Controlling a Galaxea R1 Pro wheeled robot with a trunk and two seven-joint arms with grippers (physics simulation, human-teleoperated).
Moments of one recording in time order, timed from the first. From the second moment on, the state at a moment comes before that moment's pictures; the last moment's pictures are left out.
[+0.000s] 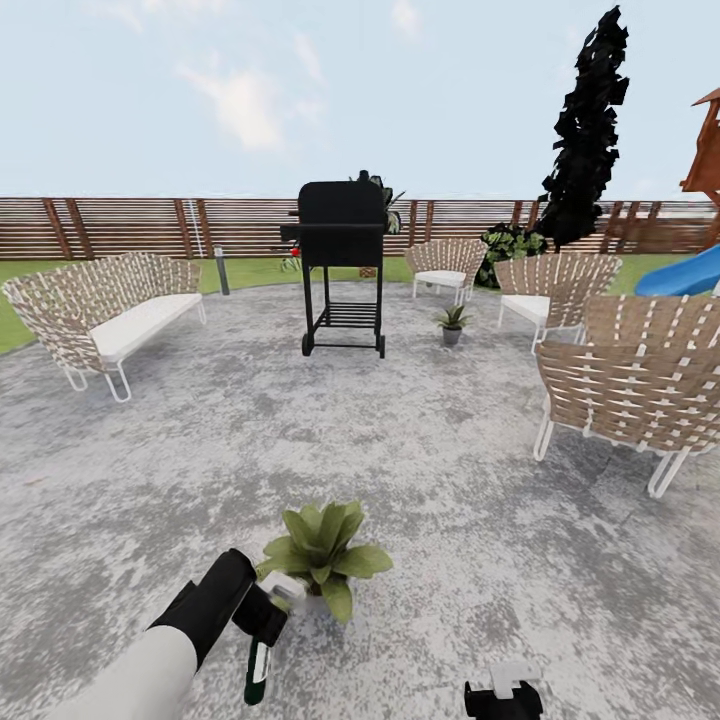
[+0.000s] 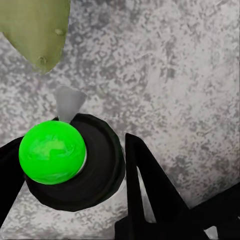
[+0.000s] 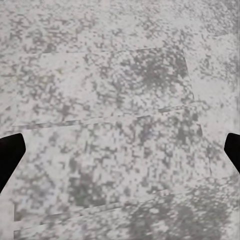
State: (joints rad) left arm -0.65 -0.04 -0.04 -0.53 -0.59 0.80 -0.64; right arm -0.47 0.02 0.28 -0.03 -0.15 -0.31 -0.22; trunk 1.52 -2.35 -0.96
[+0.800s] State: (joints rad) left arm -0.60 -0.01 0.05 -0.53 -0.59 0.87 -0.52; right arm -0.47 0.03 0.28 -0.04 -0.16 -0.31 -0.22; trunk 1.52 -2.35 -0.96
